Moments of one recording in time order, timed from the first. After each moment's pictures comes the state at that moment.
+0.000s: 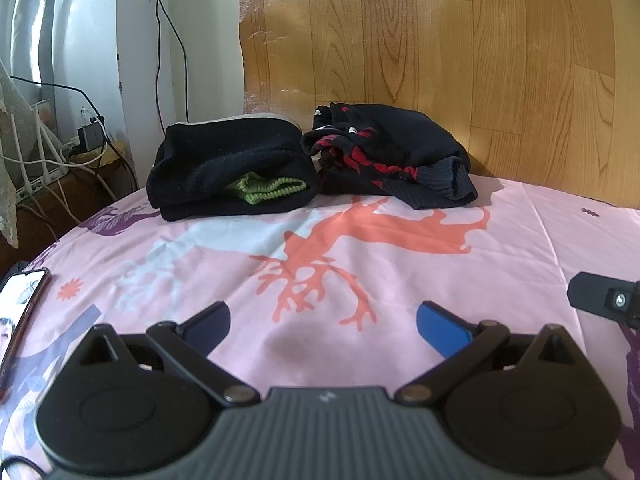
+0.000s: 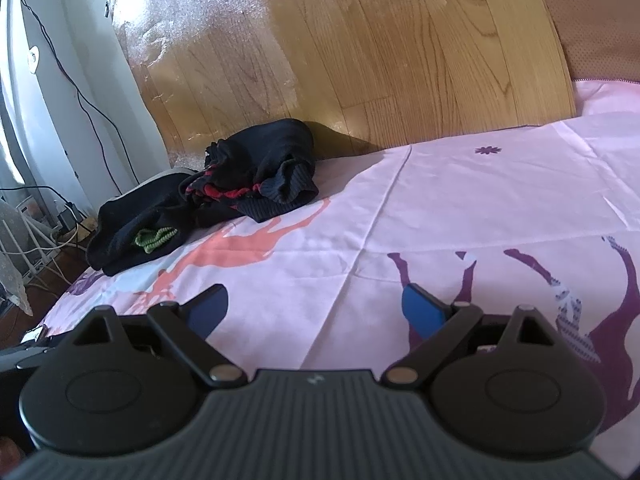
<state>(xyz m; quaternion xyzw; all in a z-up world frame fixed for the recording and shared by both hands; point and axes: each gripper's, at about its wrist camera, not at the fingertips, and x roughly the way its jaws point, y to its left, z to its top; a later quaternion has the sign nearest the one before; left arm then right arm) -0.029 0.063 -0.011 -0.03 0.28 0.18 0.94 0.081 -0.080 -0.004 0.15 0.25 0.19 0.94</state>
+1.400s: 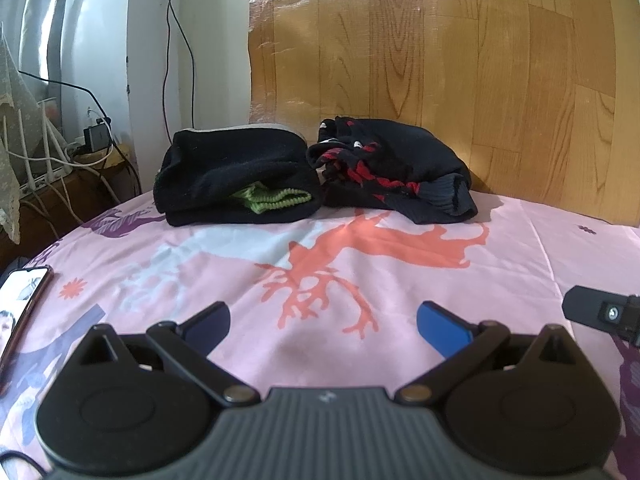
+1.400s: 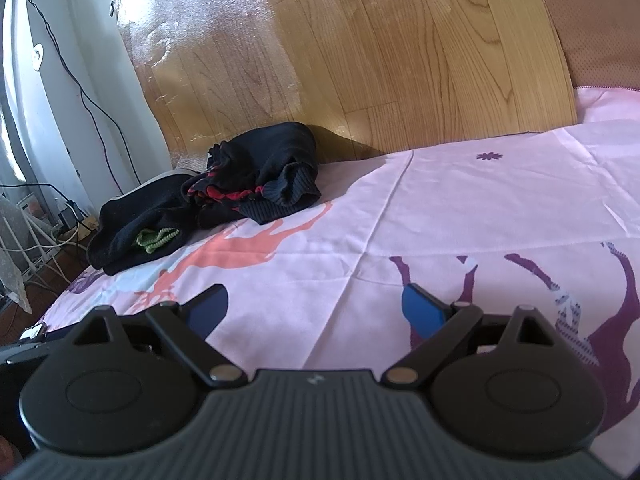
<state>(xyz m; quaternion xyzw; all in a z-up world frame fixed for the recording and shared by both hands) -0.036 0.066 -0.008 -0.05 0.25 0.18 0.95 0.080 -0.078 -0.002 0.14 0.25 0.19 0.94</state>
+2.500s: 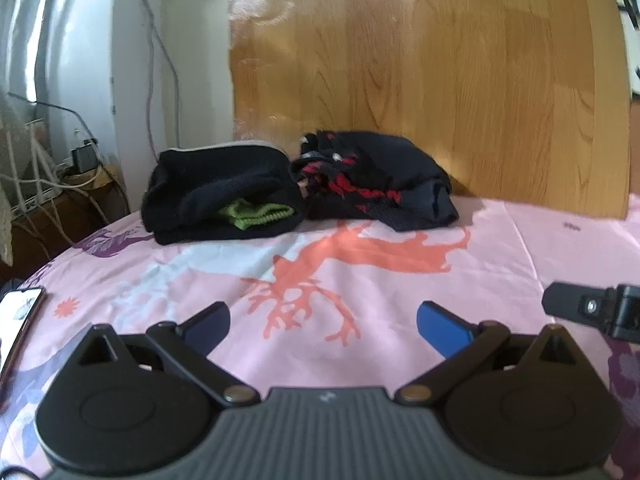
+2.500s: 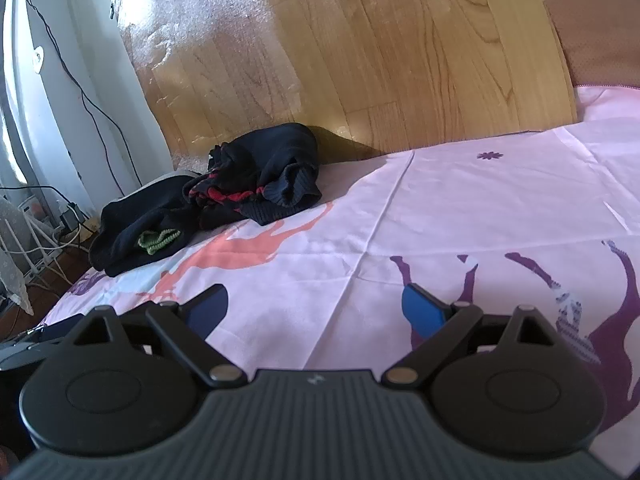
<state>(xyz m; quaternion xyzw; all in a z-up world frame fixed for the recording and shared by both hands) -0.034 0.055 -0.005 -0.02 0.25 0.15 0.96 0.080 -0.079 -0.003 0.14 0.24 0.19 0.94</state>
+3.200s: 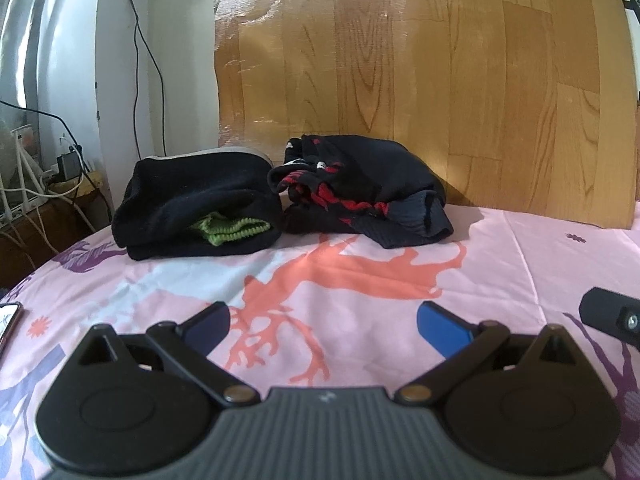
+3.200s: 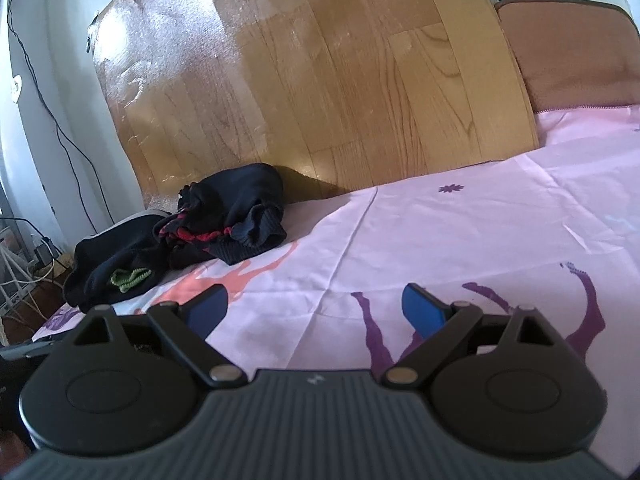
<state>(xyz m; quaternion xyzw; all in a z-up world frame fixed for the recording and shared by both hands) -0.003 0.047 -0.005 -0.02 0.24 0.16 0.96 0.074 -0.091 0.001 0.16 0.20 0.14 0.96</state>
